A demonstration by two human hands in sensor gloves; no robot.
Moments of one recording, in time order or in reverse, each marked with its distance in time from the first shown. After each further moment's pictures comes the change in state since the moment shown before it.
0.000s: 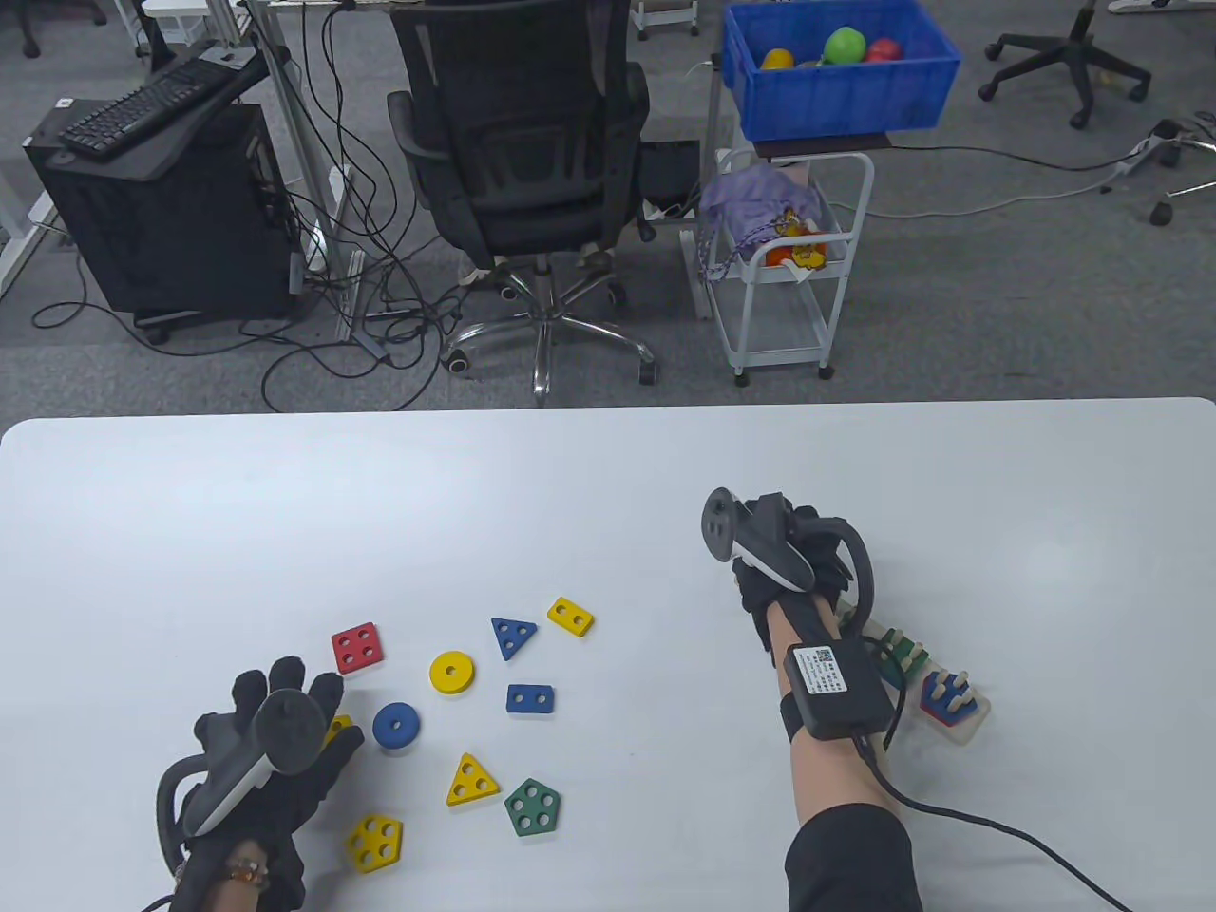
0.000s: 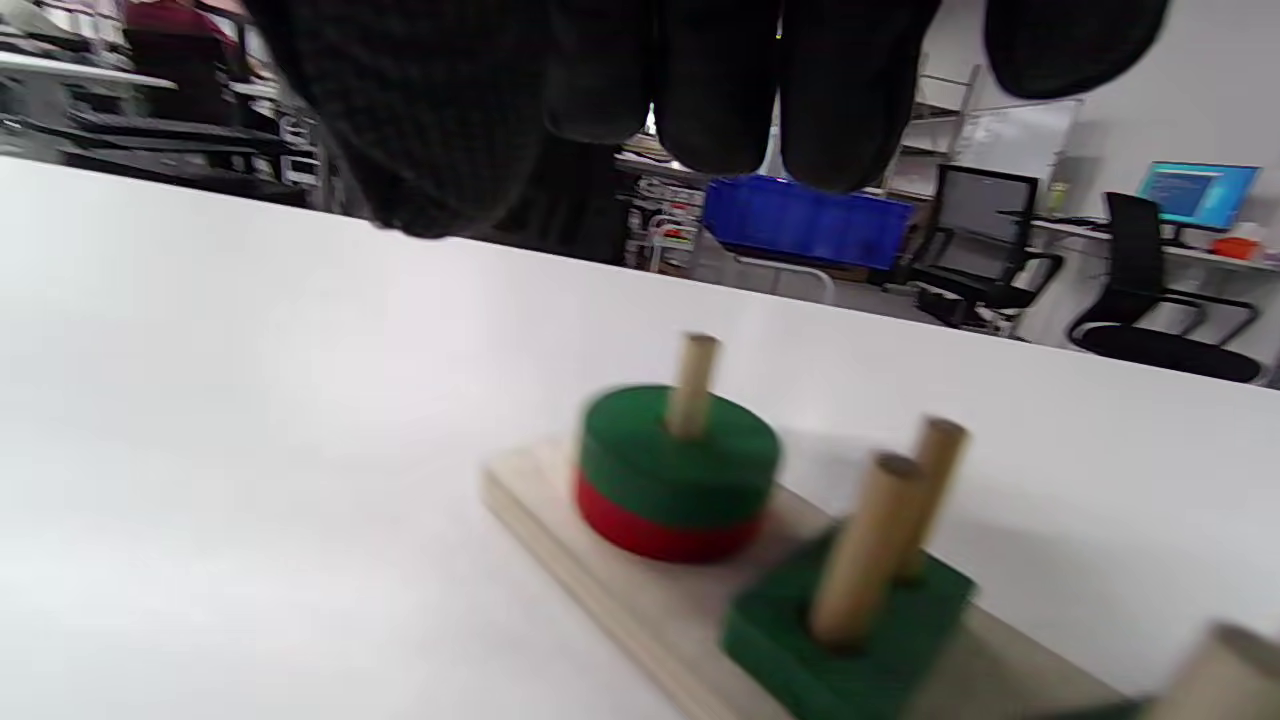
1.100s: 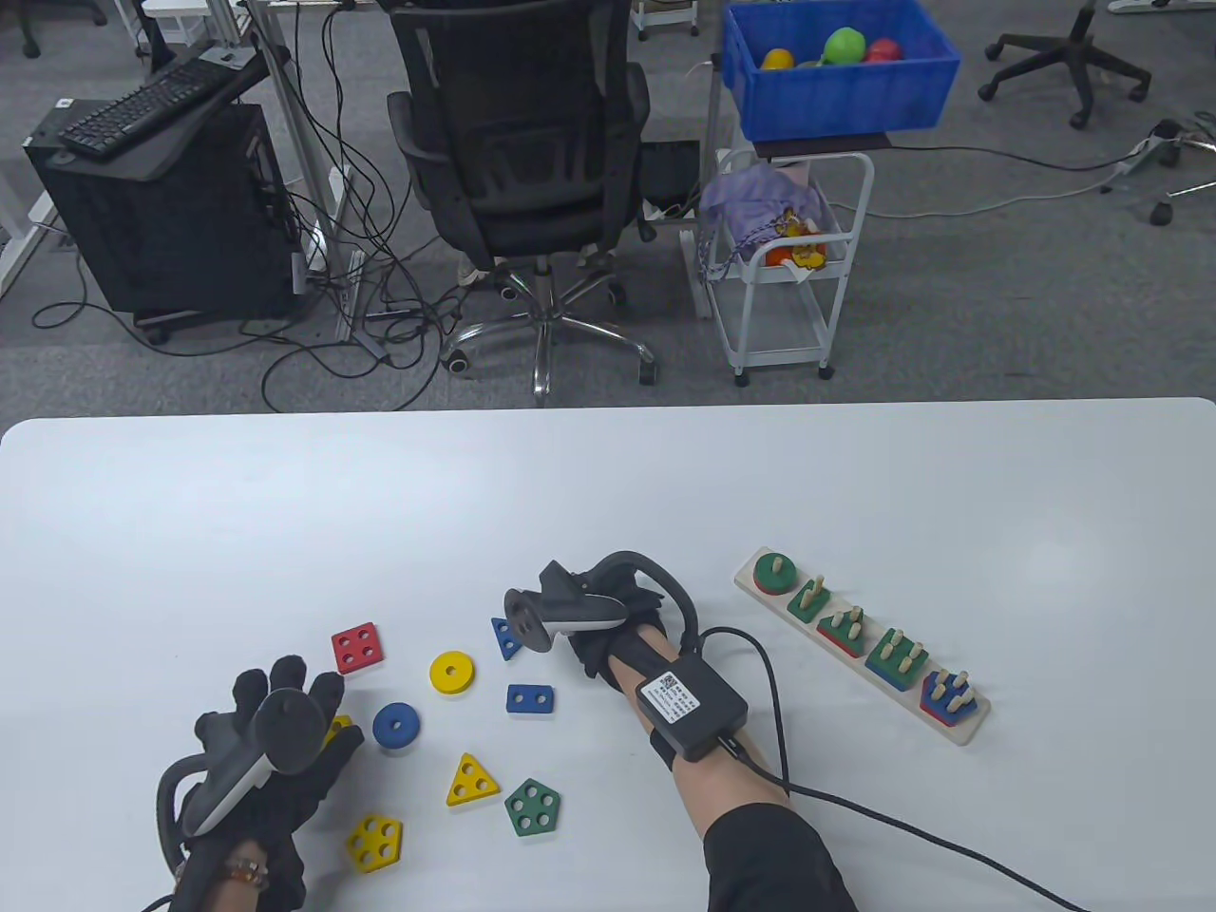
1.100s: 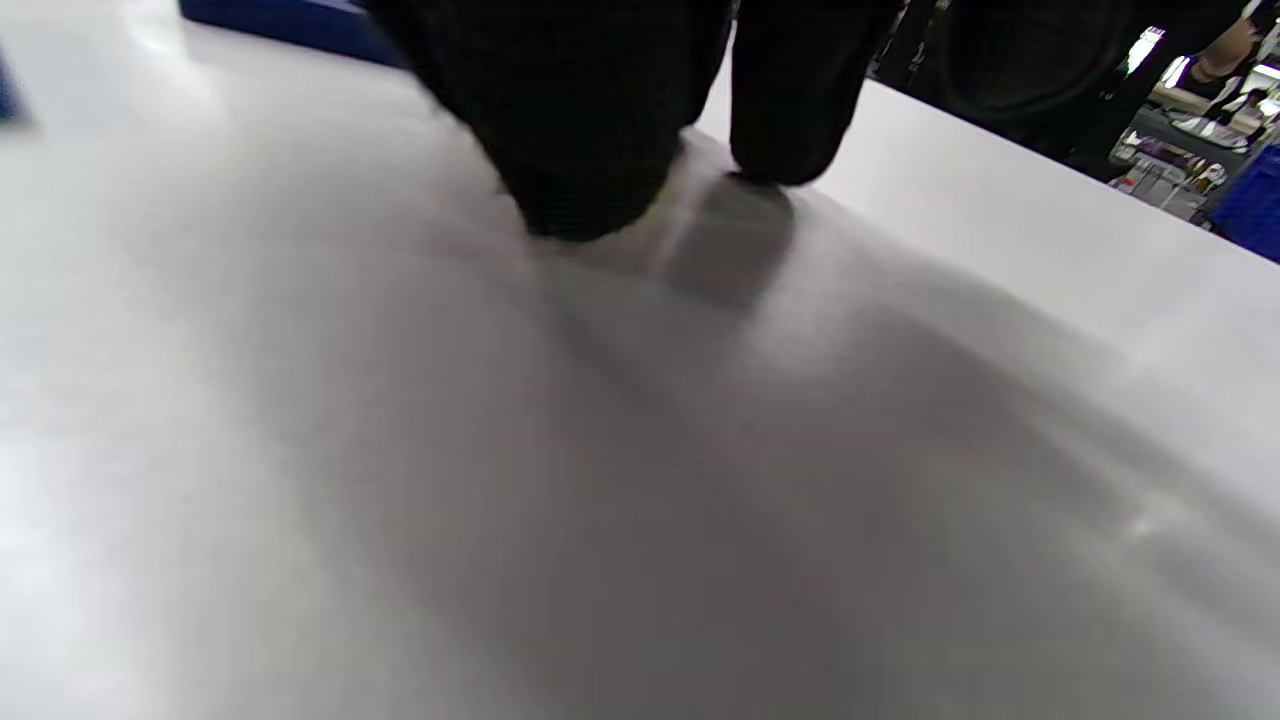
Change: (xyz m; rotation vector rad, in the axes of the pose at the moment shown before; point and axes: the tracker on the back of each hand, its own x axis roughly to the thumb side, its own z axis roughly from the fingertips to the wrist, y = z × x) left_hand 0.000 0.000 0.000 0.000 -0.003 0.005; right_hand 0.171 0.047 0.022 0.119 -0.576 0.219
